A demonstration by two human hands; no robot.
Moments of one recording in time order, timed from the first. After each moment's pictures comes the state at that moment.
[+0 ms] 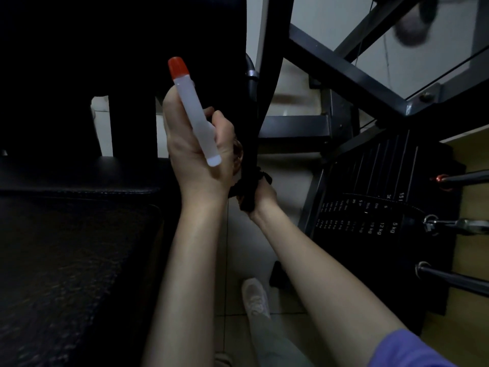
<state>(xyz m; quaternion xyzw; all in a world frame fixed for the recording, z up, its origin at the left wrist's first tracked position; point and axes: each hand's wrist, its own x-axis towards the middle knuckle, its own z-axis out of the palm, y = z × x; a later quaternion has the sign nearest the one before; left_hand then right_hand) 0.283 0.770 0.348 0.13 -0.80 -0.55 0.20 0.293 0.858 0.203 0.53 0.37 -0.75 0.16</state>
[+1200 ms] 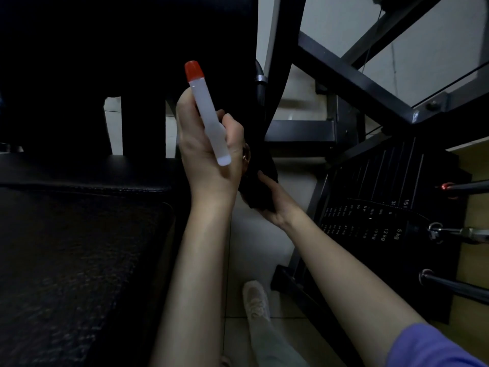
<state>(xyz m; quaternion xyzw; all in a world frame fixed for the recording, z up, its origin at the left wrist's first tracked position) 0.280 0.773 0.350 0.15 -0.80 -0.54 0.23 0.297 0.891 0.214 0.37 0.37 -0.80 0.29</state>
